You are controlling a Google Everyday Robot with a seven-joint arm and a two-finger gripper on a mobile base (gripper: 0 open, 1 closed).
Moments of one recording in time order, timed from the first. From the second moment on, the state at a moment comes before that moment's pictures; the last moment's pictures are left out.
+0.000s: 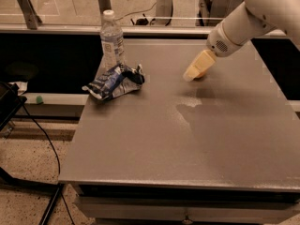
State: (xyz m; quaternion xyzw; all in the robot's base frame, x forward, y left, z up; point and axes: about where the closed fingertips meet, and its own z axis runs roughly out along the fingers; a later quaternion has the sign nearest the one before) arm 0.677 -0.159 0.874 -0.47 0.83 0.08 0.30
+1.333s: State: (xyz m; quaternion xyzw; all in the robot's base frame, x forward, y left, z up) arm 0.675 -0.182 0.846 -0.44 0.84 0.11 0.30
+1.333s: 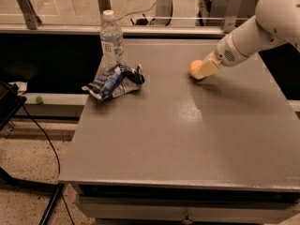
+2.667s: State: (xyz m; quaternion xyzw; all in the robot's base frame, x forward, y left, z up) arm 0.563 -0.113 0.905 -0.53 0.77 0.11 0.34
